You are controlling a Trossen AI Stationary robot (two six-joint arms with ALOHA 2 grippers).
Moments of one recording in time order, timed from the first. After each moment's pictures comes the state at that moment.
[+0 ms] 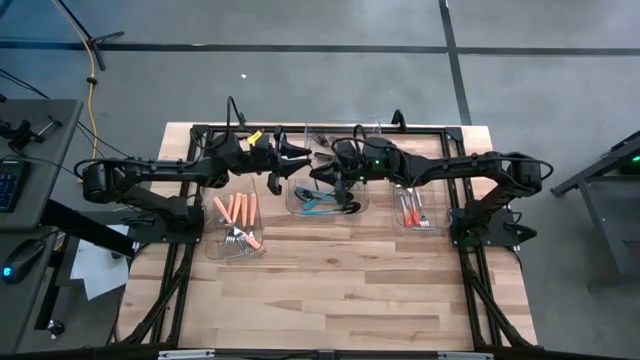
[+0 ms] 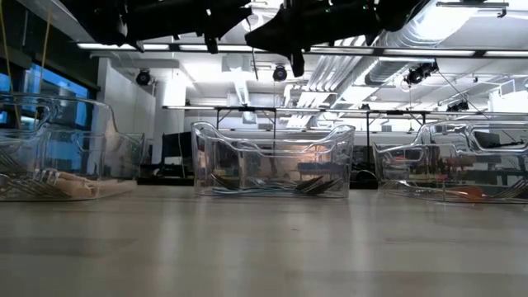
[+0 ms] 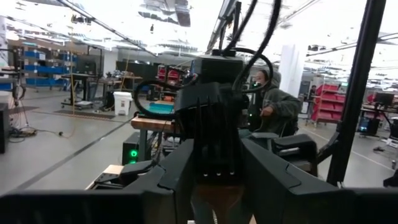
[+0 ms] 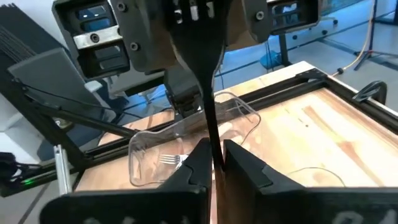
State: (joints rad) left arm 0.34 1.29 0.66 0.87 0.31 -0.18; right arm -0.19 1.56 1.04 0.36 -0.18 0.30
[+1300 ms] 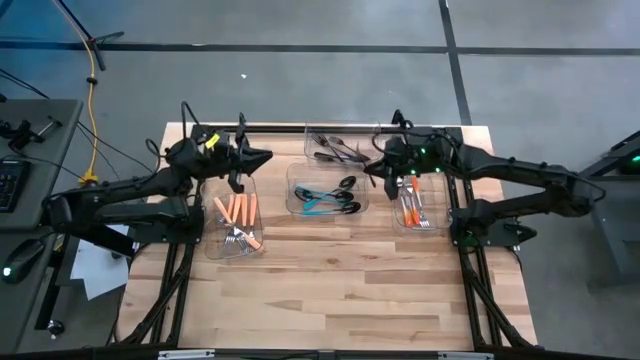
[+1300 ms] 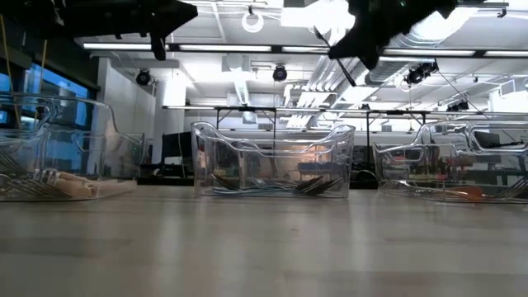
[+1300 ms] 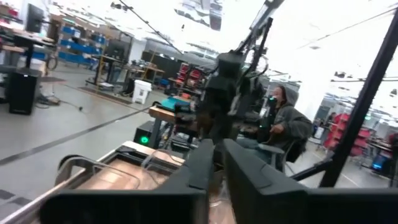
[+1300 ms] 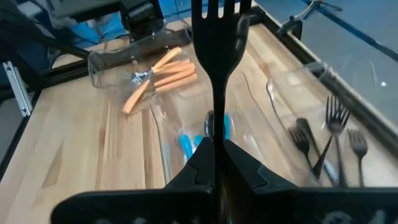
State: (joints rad) left arm 0.45 0.80 0.42 0.60 0.30 -0.36; right arm -0.33 1.10 0.92 -0.31 -0.20 0.09
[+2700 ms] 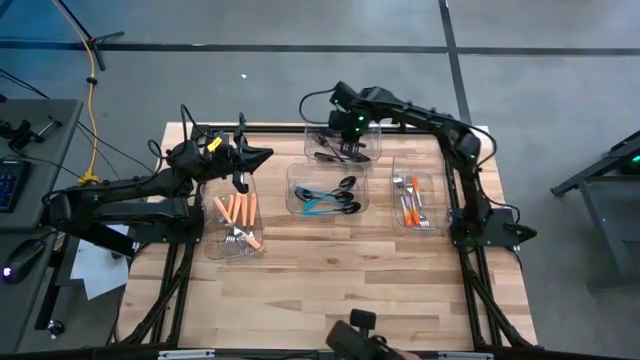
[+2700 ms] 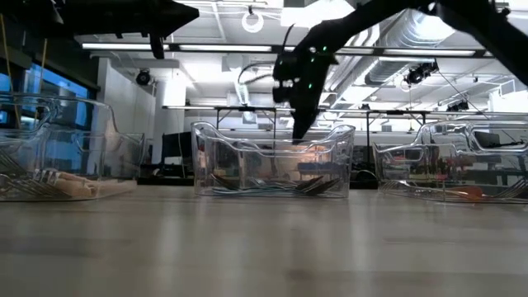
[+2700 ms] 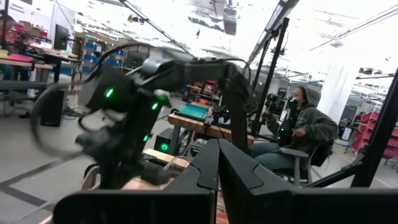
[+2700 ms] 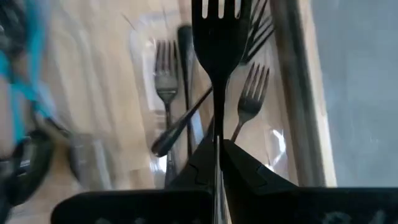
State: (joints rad) left arm 0.40 0.81 0.42 0.61 0.17 -0.28; right arm -0.61 2.08 1.88 -1.02 -0.08 -0.43
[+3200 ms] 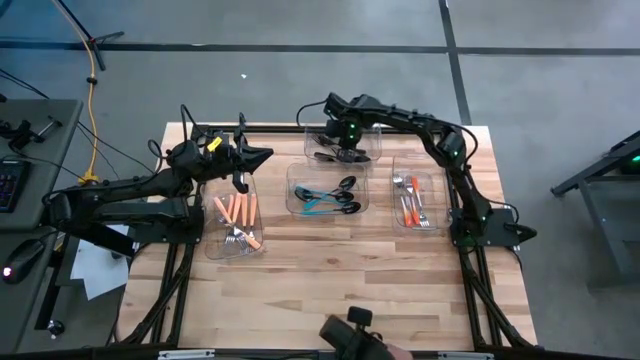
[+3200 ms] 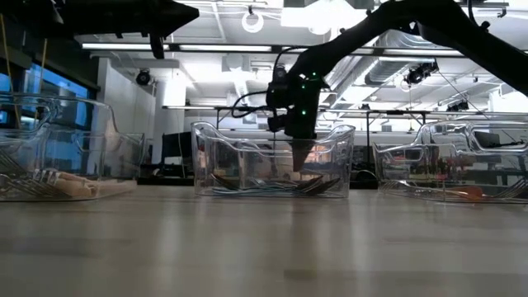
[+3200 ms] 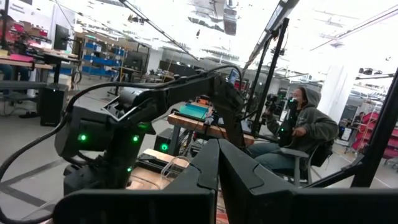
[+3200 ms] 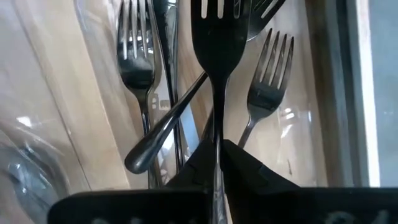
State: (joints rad) left arm 0.40 0.81 0.42 0.61 0.17 -0.28; right arm -0.61 2.25 1.91 -1.02 -0.03 -0.39
